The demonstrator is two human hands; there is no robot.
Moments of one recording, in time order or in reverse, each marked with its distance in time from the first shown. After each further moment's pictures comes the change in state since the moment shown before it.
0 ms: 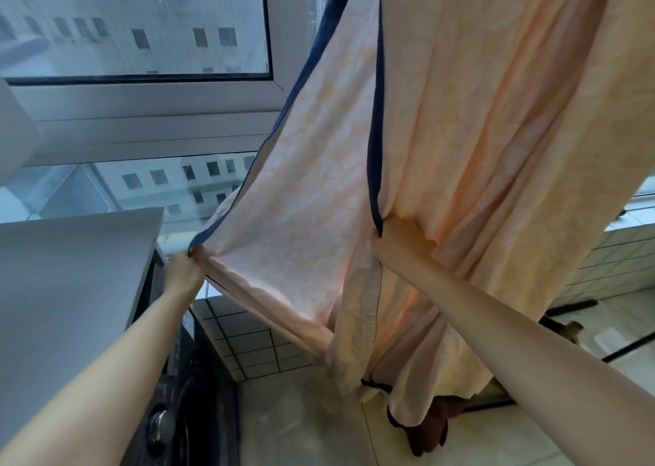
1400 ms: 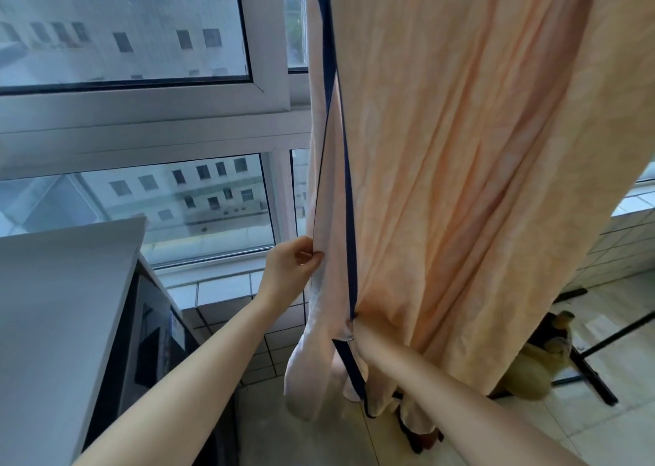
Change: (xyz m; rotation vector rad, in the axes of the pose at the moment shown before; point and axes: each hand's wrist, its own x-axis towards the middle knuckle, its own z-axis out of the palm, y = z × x) left_hand -0.092 0.086 0.098 -0.142 -0.337 0.618; right_hand -0.055 0.048 0.121 0.351 -0.319 0.274
